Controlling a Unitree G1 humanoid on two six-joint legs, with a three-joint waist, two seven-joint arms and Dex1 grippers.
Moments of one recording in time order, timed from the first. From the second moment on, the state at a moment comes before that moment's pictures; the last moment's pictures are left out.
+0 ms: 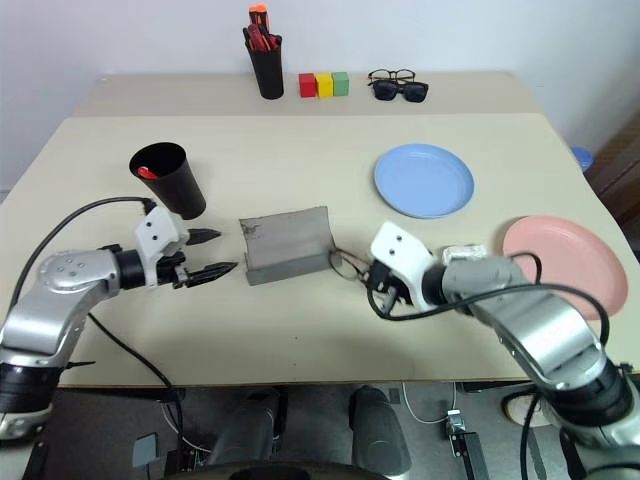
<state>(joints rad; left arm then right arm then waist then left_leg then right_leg) -0.17 0.77 0.11 -0.24 -0.30 0.46 -0.91 -0.53 -0.85 0.19 -0.65 0.47 1.03 0.72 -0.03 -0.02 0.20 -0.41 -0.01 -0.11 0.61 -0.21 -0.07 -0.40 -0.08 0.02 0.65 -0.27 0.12</state>
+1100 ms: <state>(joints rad) -0.20 0.77 0.15 -0.30 -0.34 0.53 -0.83 -0.96 -0.42 0.51 0.34 0.06 0.26 1.30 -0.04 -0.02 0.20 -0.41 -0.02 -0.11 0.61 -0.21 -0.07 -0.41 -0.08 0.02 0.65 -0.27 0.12</state>
